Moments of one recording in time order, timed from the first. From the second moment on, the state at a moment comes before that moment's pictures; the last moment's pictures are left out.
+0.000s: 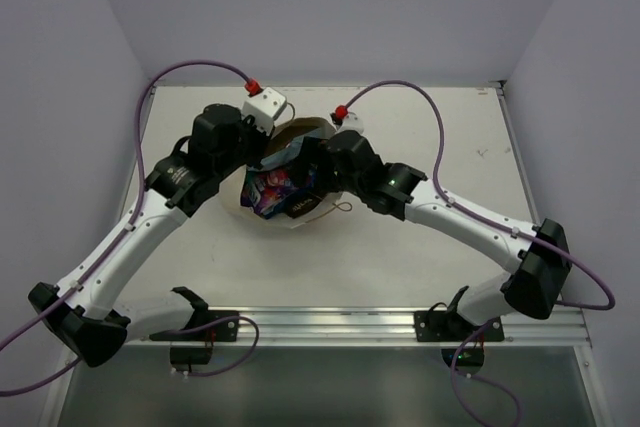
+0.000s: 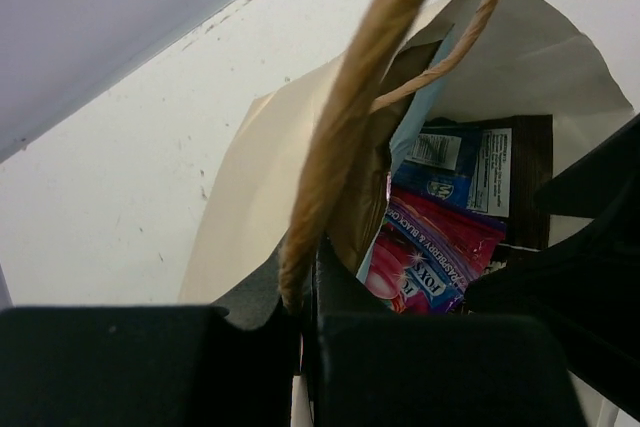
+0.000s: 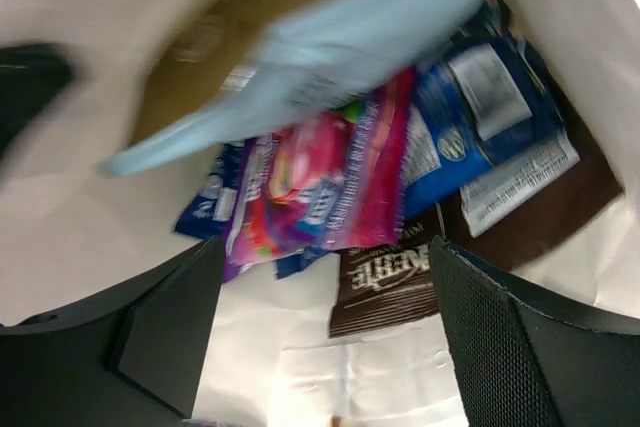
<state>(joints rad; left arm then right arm) -0.59 1.16 1.28 -0.54 -0.11 0.16 0.92 1.46 1.33 -0.38 0.20 0.76</state>
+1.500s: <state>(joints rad) -0.59 1.20 1.32 -0.61 -0.22 -0.03 0.91 1.28 1.20 -0.23 0.11 0.89</state>
